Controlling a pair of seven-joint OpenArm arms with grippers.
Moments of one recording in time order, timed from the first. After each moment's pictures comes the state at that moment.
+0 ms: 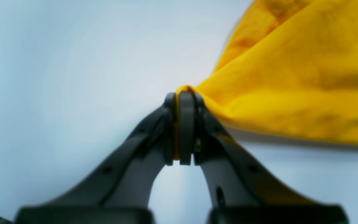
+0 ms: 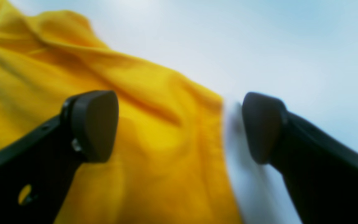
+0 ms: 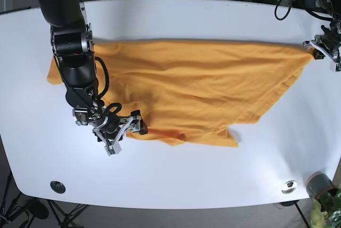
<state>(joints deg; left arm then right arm) 13.5 -28.8 -37.5 75.6 -22.8 -31.6 41.1 38.9 8.1 -7.7 27.4 12.9 30.5 -15.5</state>
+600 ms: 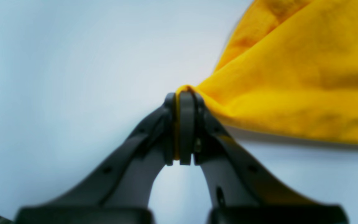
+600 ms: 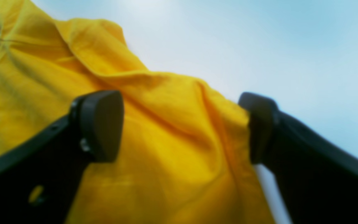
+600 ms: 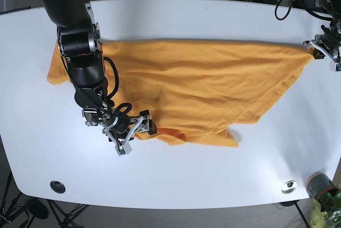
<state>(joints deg) 13.5 -28.8 -37.5 75.6 -22.7 -31.6 41.0 38.9 5.2 -7.7 27.6 12.9 30.0 -16.1</state>
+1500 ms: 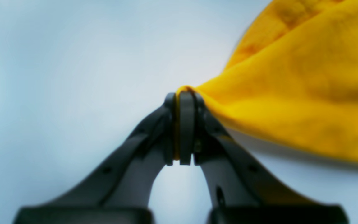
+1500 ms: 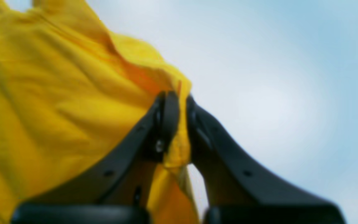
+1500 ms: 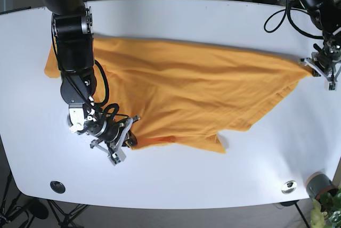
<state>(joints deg) -0.1 -23.3 -37.5 75.4 -6.4 -31.8 42.0 30.5 9.9 -6.1 59.8 12.2 30.6 -33.4</state>
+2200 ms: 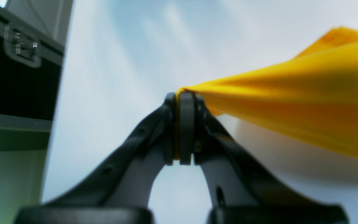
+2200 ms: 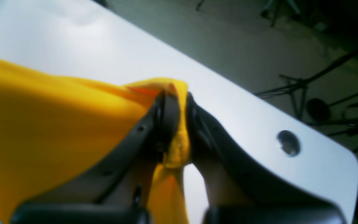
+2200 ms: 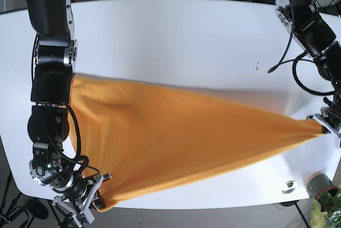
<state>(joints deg) -25.9 -22.5 -33.2 76.6 -2.7 -31.7 51.7 47.3 14.4 -0.4 69.7 12.1 31.0 -44.7</state>
